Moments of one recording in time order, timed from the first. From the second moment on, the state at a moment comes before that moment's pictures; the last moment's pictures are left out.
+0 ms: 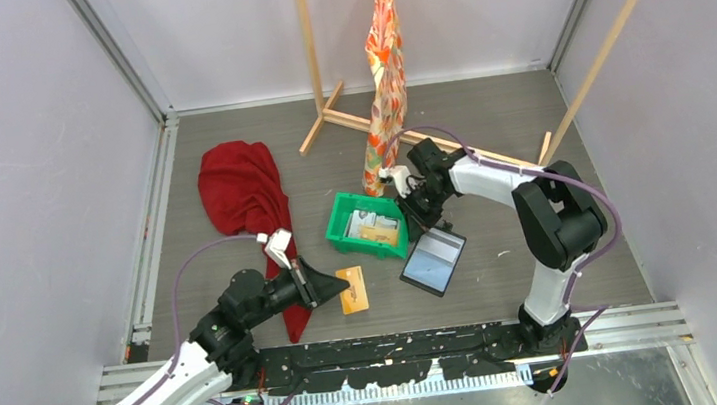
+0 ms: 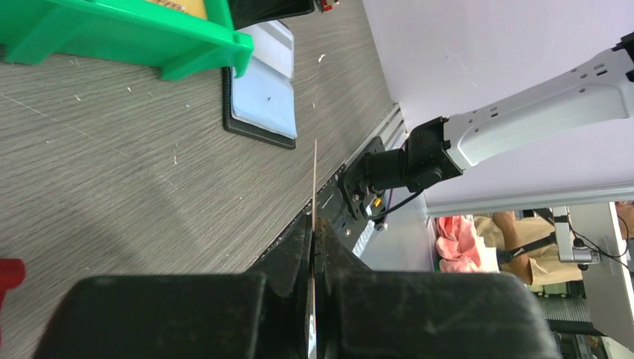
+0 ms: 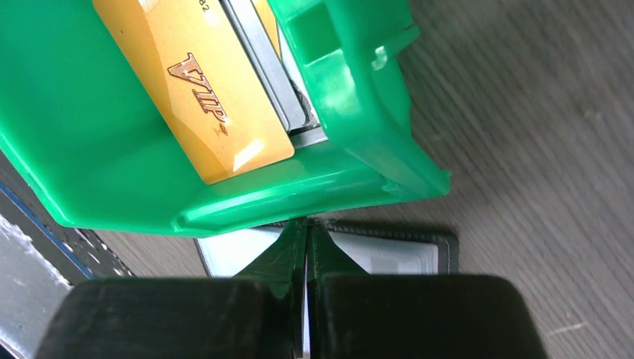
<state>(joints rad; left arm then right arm) -0.78 0.45 0.17 0.05 0.27 -0.97 0.47 1.78 1.12 -0.65 -0.46 -0.25</state>
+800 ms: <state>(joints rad) -0.93 0.82 0.21 0.28 -0.01 -1.21 0.24 1.57 1.10 -0.77 -0.63 -0.37</state>
